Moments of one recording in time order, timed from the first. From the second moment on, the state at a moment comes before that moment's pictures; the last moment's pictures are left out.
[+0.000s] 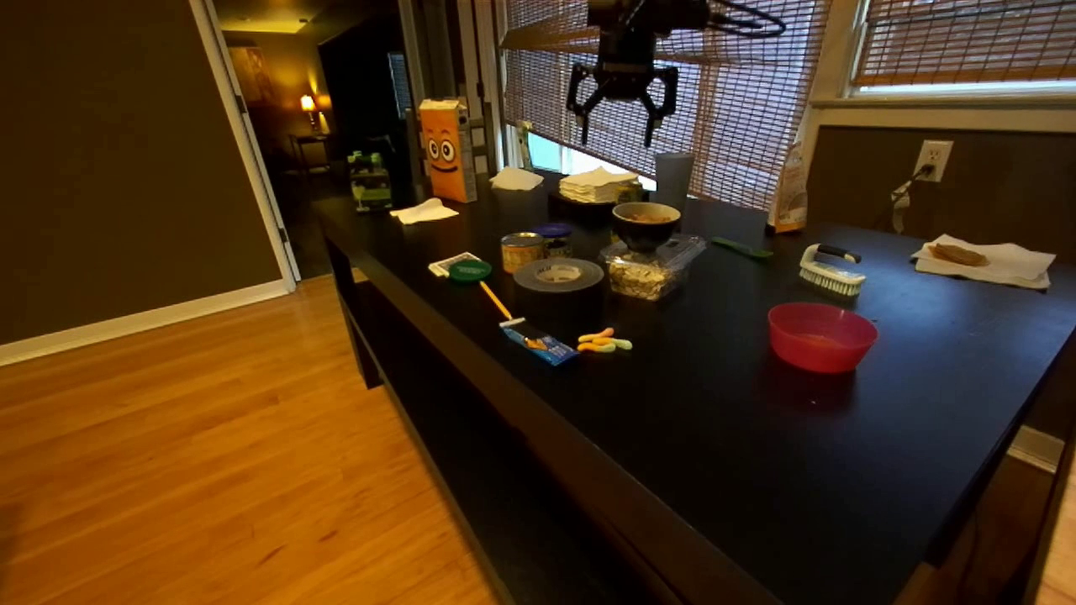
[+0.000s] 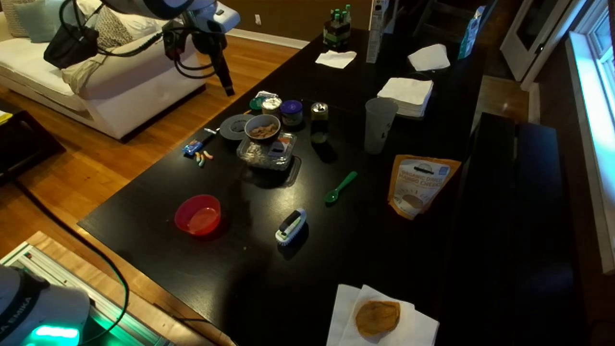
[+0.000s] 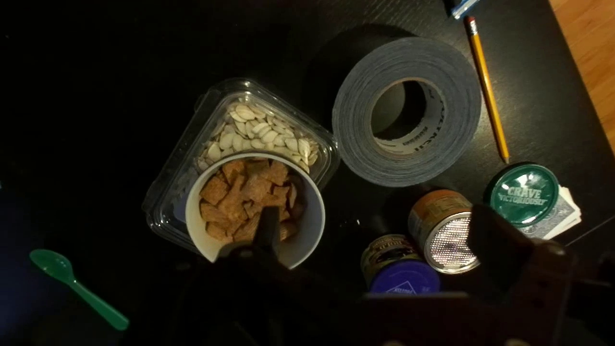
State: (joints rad) arm 0.03 0.29 -0.05 -1.96 0.02 2.39 0.71
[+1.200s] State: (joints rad) arm 0.07 0.59 -0.13 -1.78 -0.04 2.49 0.74
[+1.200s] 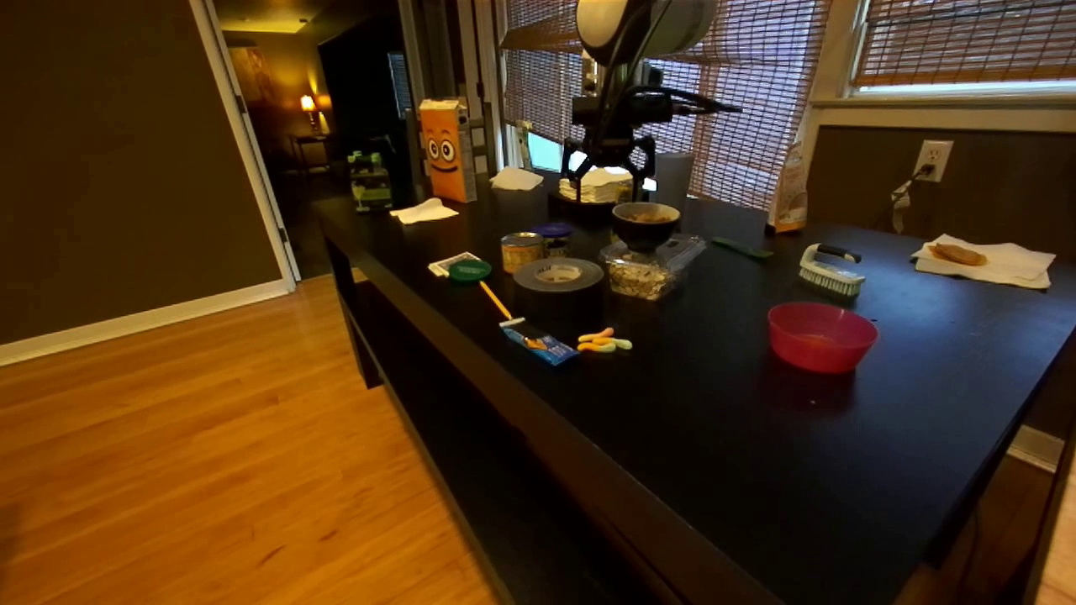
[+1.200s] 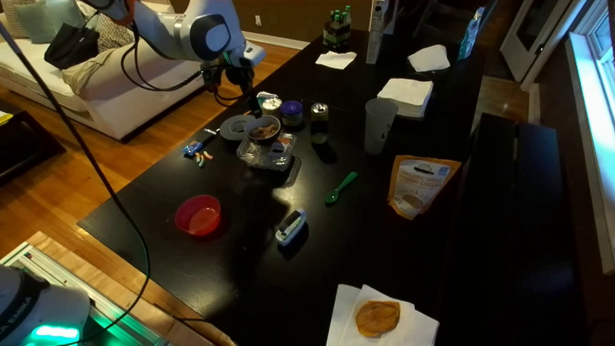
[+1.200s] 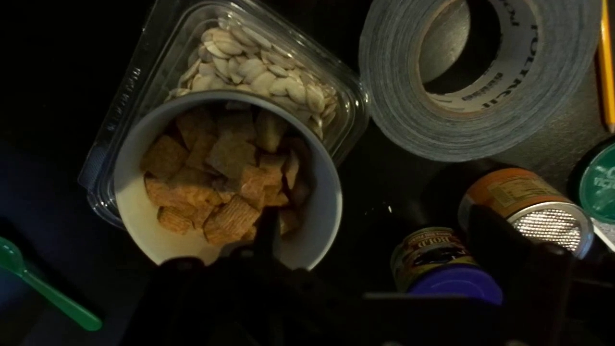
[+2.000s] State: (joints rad) arm 0.08 0.65 -0.15 -1.74 -0.04 2.49 0.74
